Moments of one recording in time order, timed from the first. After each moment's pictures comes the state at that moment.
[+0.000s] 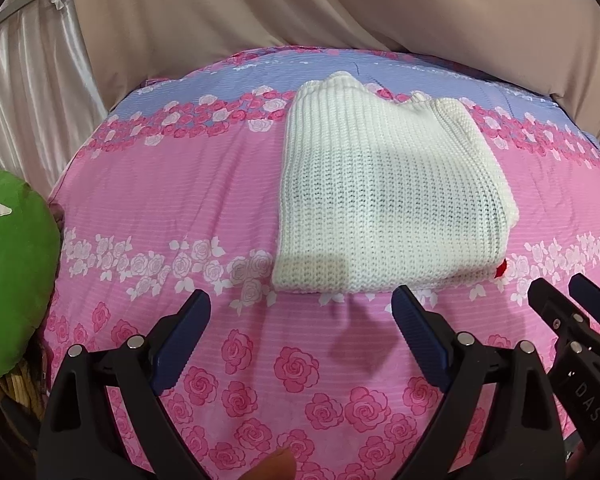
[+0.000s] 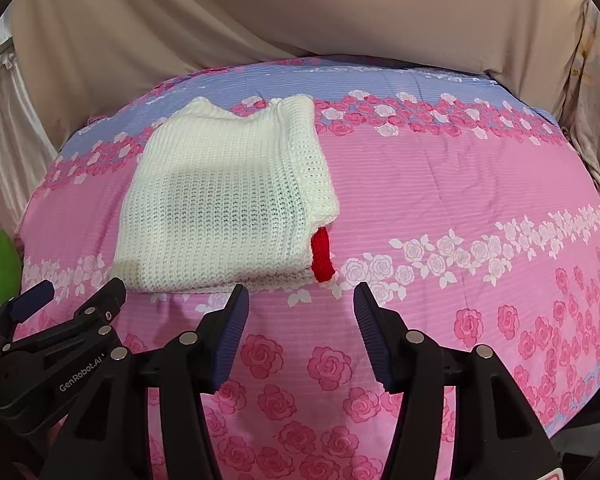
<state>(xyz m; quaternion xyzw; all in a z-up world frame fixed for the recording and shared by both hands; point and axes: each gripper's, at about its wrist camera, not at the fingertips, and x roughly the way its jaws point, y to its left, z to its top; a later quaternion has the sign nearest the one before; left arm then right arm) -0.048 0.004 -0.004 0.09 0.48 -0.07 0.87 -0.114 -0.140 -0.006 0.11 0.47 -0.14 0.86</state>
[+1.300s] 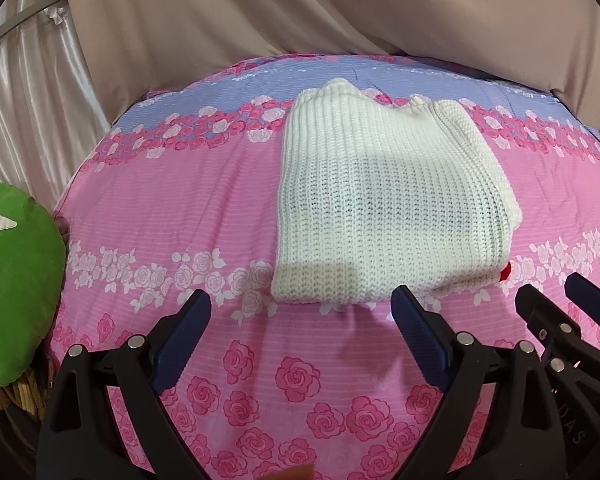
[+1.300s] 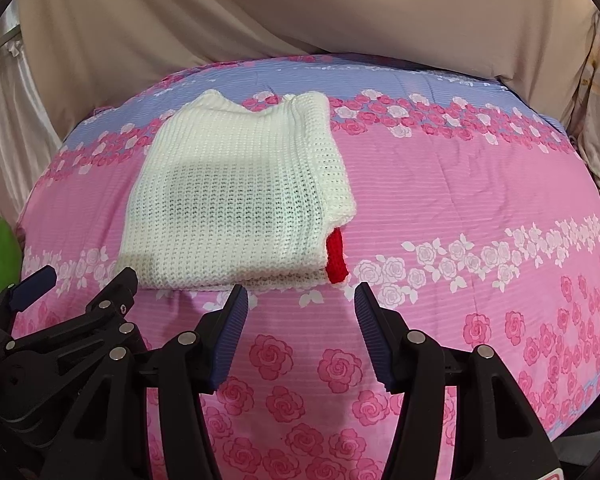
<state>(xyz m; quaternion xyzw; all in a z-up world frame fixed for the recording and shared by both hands) -0.047 -0.004 -0.004 0.10 0.46 -0.07 0.88 -0.108 -0.126 -0.010 0.10 0.48 -0.13 0.86</state>
